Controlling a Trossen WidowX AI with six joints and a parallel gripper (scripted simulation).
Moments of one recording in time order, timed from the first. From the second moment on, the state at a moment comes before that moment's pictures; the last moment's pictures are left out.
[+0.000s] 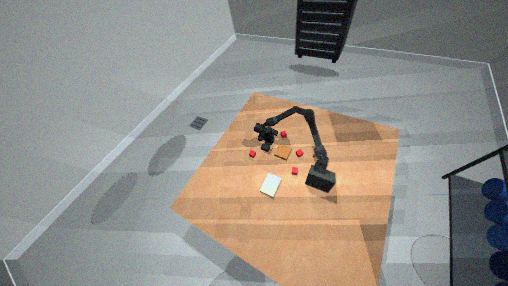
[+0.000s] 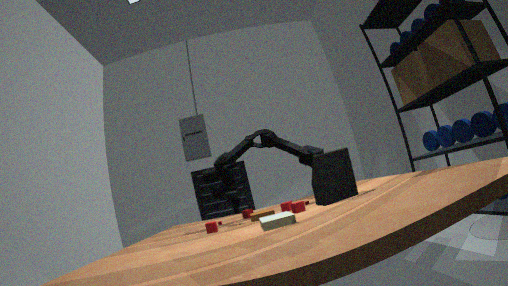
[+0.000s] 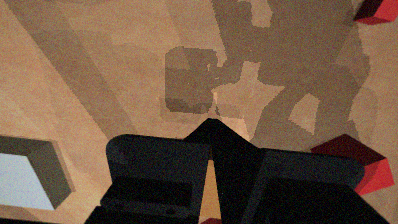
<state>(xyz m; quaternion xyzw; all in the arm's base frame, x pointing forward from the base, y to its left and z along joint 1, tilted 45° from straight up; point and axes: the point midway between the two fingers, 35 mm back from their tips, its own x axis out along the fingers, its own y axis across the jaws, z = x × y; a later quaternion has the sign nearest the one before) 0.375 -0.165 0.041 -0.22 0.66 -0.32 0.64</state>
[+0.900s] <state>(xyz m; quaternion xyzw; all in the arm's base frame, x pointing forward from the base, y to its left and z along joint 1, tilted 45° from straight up) 0.346 -0.193 0.018 -0.21 0.65 -0.33 0.65</state>
